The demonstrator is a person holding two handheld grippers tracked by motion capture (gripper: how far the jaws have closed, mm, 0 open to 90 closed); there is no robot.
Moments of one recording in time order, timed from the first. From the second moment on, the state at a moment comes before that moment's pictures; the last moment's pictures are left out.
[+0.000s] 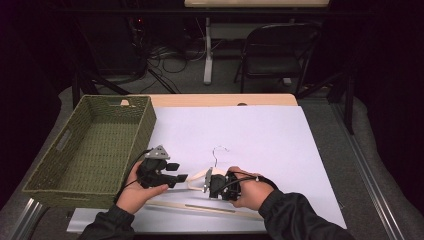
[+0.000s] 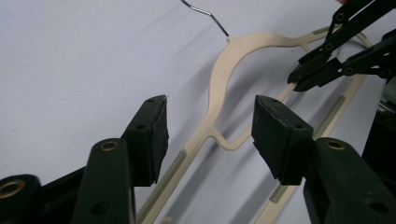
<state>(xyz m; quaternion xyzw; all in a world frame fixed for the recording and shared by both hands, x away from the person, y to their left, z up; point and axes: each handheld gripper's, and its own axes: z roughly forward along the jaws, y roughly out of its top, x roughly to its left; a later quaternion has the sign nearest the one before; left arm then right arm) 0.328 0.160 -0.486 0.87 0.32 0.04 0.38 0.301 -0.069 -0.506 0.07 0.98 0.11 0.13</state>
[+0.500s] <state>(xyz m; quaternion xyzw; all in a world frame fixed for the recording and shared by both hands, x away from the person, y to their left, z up) 0.343 0.133 -0.513 0.89 0.31 0.01 0.33 0.299 -0.064 -0.509 0.06 0.98 0.11 0.13</state>
